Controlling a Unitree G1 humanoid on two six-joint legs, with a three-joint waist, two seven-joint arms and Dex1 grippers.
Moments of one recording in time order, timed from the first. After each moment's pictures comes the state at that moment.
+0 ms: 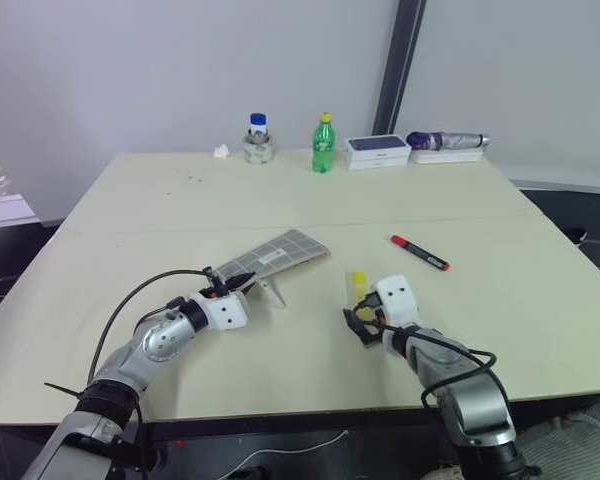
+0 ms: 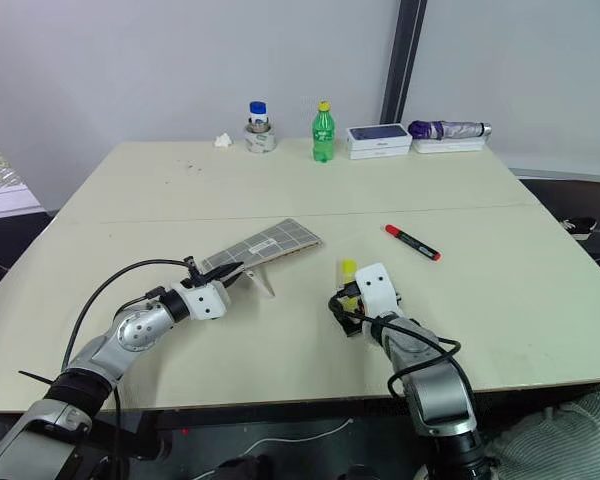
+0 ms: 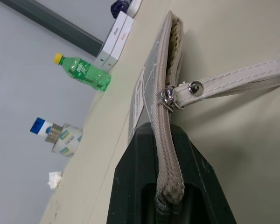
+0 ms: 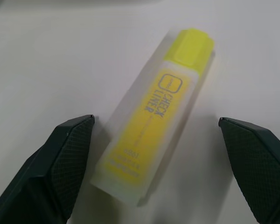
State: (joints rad) left arm -0.49 0.56 -0.22 0.55 0.41 -0.70 -0.24; right arm -0.25 -0.21 0.04 -0.34 0.03 0.91 0.28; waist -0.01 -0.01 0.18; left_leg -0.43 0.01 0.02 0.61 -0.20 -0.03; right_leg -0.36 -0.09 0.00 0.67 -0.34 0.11
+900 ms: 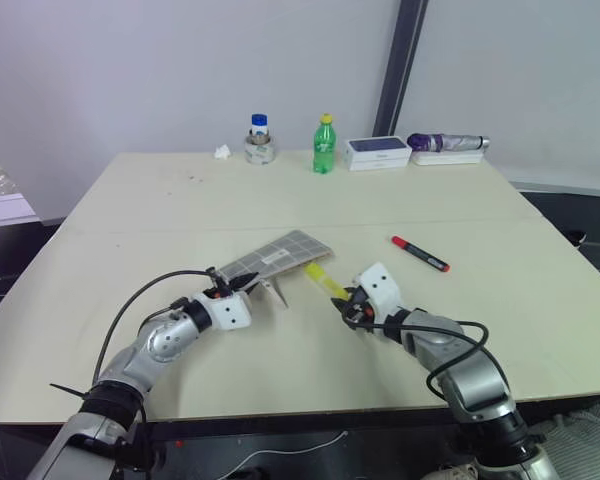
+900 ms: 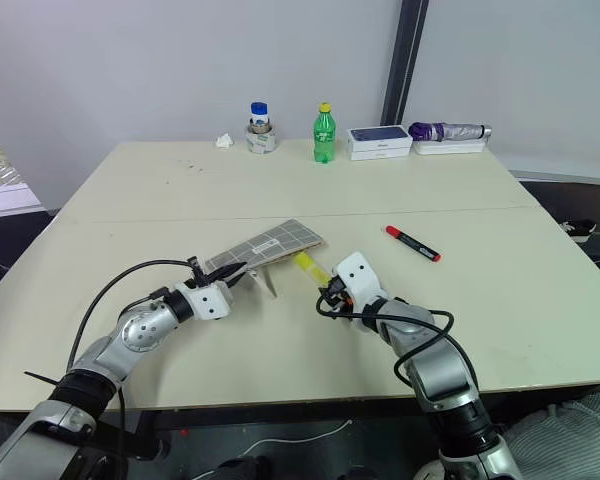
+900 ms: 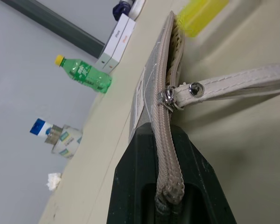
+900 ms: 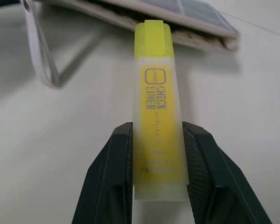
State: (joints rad) left arm -0.49 0.54 -0.22 0.53 0.41 -0.68 -0.24; right arm -0.37 -0.34 0.16 -0.21 0.10 0.67 0.49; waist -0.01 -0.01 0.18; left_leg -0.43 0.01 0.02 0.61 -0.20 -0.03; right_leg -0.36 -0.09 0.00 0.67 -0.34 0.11
